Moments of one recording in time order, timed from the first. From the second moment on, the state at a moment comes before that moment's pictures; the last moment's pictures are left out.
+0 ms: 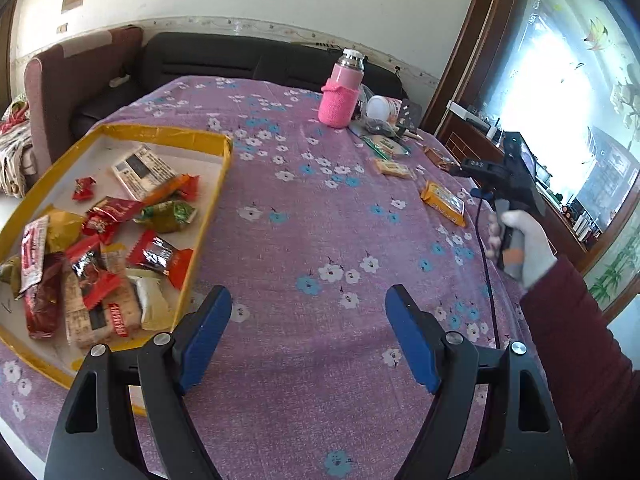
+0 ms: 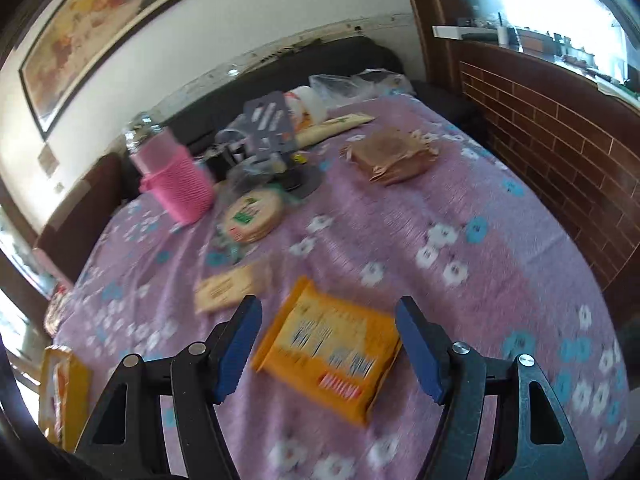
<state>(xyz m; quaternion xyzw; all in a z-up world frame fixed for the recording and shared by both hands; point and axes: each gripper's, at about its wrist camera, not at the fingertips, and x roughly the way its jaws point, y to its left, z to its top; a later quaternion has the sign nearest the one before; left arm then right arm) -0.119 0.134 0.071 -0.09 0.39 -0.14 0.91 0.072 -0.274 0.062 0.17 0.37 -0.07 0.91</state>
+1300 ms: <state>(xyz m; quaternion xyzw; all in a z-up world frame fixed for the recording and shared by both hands) -0.130 0.126 0.053 -0.13 0.44 -0.15 0.88 -0.042 -0.117 0.021 0.26 0.50 0.30 0.77</state>
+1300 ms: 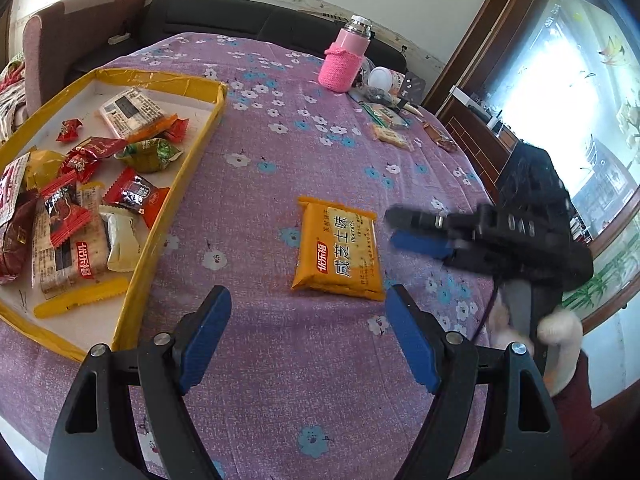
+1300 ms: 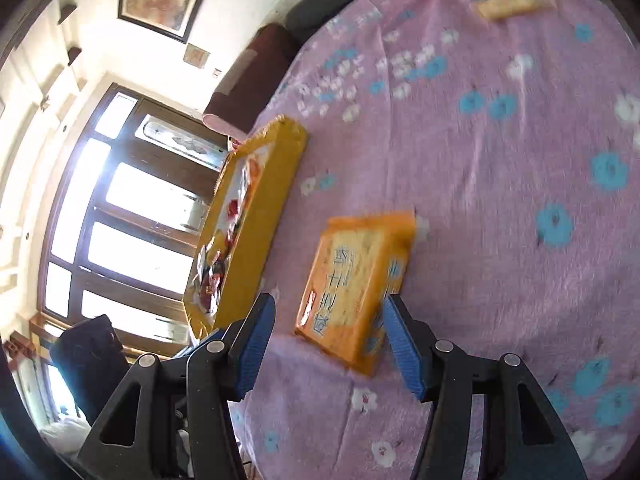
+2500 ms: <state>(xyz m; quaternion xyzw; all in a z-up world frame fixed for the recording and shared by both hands) -0.092 0.128 0.054 -0.13 0.44 -0.20 0.87 0.162 -0.164 0.024 0.11 0.48 -0.08 0.87</state>
